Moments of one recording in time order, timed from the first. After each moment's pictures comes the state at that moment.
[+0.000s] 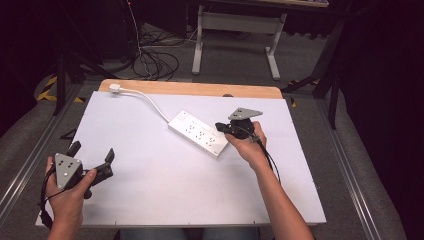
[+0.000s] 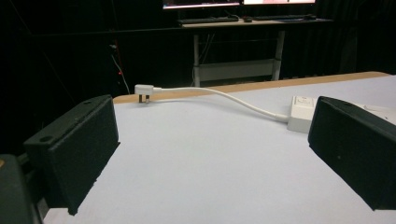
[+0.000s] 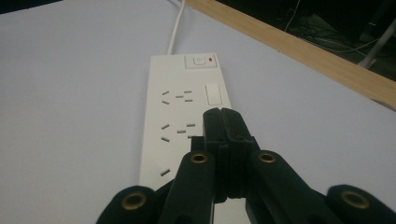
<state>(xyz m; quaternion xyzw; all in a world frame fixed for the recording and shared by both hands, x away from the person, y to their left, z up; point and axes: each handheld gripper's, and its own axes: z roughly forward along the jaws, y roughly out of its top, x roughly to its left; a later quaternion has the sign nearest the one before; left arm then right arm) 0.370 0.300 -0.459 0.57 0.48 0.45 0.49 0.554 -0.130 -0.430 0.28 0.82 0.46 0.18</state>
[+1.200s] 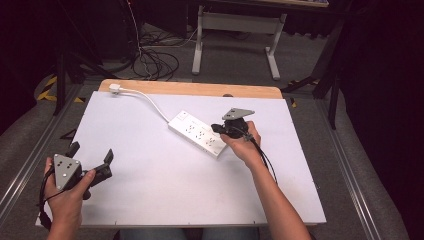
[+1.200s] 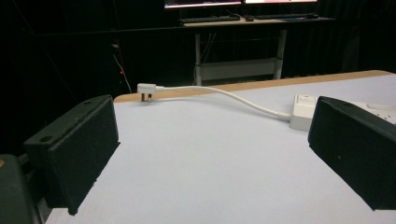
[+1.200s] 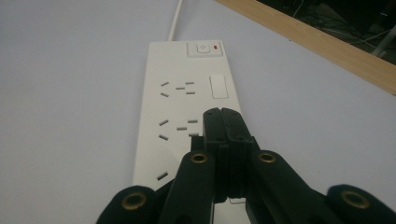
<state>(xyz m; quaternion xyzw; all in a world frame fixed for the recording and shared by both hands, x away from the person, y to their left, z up) 0.368 0.302 -0.459 0.57 0.48 0.45 0.49 0.564 -0.118 -0.442 0.28 0.84 0.44 0.17</state>
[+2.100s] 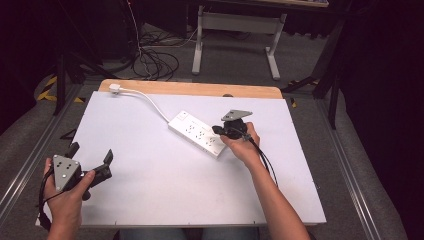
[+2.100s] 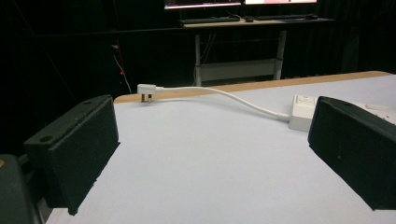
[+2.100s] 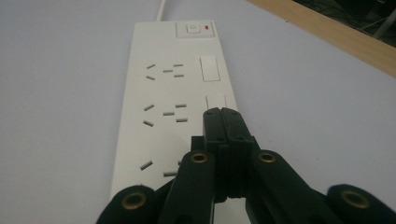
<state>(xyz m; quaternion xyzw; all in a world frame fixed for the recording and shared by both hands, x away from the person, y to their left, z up) 0.366 0.302 -0.459 0.57 0.48 0.45 0.49 0.570 -0.118 -0.454 0.29 0.84 0.42 0.17</state>
